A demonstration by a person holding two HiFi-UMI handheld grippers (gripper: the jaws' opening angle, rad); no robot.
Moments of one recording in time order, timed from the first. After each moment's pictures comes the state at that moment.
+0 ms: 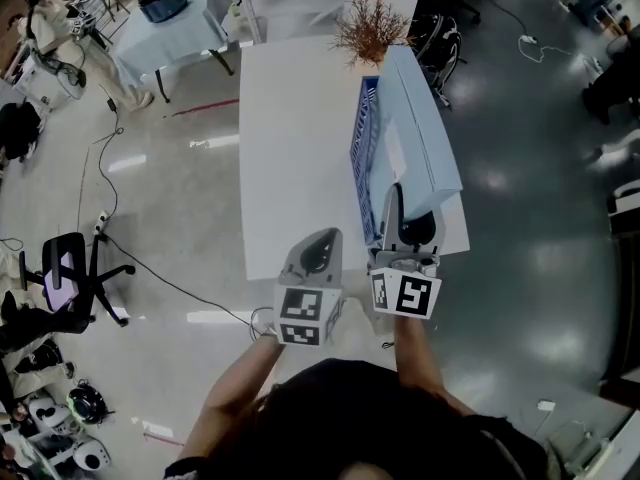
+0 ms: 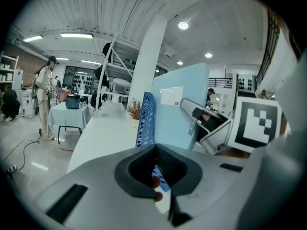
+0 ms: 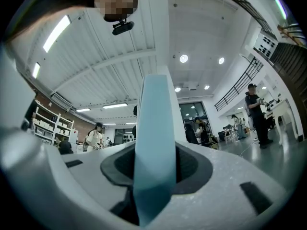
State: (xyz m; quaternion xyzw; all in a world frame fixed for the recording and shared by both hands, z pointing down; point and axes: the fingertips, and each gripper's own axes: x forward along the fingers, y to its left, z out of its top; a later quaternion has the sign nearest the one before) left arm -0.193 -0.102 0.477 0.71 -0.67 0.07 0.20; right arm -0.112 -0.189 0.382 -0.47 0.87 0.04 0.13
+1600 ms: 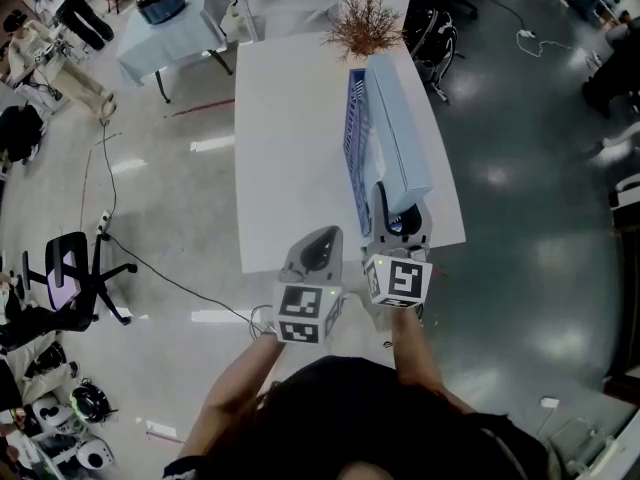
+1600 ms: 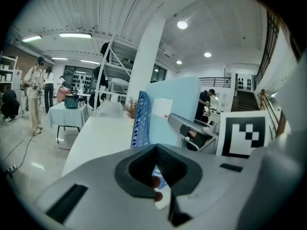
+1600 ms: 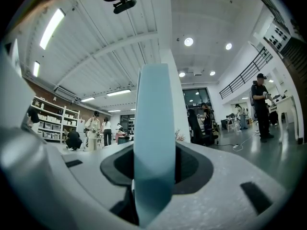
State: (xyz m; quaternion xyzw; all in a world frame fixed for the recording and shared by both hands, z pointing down) left arm -0.168 -0.097 0.475 0.71 -0.67 0.07 0.20; right arm -0.112 -0.193 0.429 -0.45 0.89 0.01 0.04
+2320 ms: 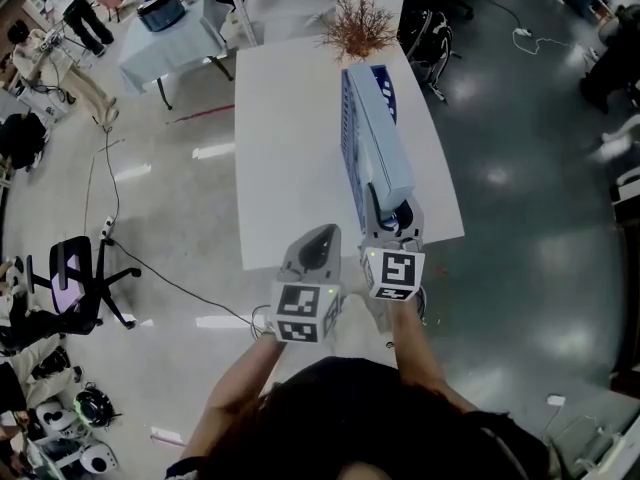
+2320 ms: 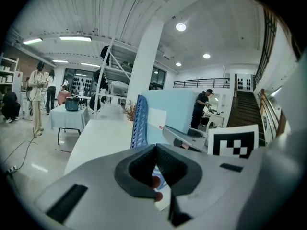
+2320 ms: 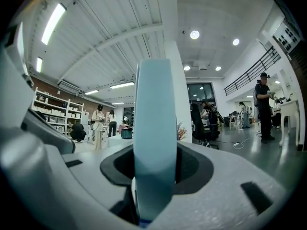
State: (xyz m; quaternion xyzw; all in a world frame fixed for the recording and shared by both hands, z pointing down) left arm -0.154 -0.089 0.463 0.71 -0.67 0.06 0.19; right arm -0.108 -0.187 0.458 -0.43 0.90 0.00 -0.01
